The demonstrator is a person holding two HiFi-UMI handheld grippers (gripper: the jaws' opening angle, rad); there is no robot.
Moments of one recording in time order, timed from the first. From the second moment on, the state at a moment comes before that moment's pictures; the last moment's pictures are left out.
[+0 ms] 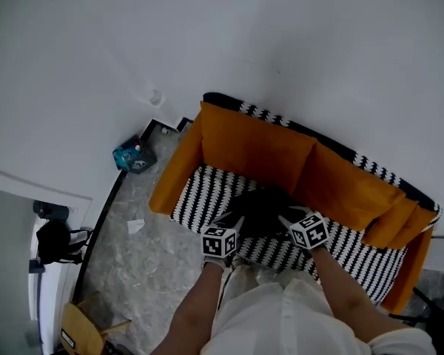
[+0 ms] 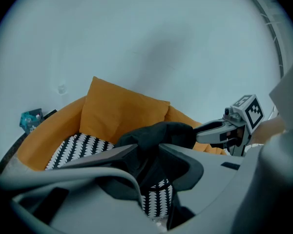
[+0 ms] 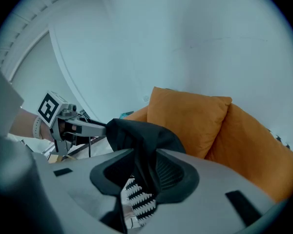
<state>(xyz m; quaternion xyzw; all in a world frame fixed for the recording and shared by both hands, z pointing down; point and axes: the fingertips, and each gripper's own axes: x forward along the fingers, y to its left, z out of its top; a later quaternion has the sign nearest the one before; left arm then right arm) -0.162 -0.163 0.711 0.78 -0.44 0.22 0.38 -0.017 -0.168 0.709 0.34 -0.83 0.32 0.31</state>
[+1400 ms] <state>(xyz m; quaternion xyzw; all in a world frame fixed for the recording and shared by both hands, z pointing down) -0.157 -0.160 0.574 0.85 -0.45 0.08 0.28 -0.042 -0.162 0.577 0.33 -0.90 0.23 0.18</state>
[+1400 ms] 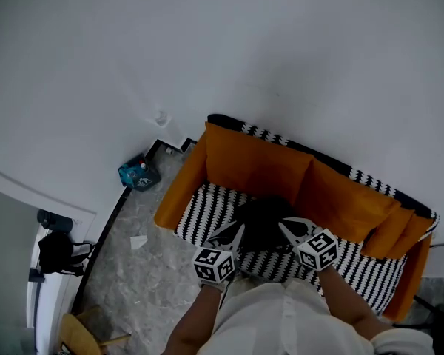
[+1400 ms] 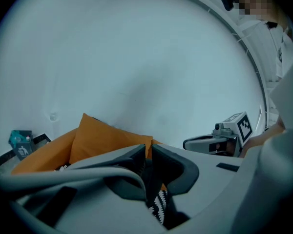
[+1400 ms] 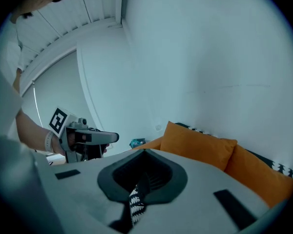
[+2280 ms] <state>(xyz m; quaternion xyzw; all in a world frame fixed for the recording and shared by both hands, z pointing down) -0.147 -0.128 0.571 0.85 -0.44 0.09 0.28 -0.033 -0.130 0.577 0.32 -0.90 0.20 0.20</state>
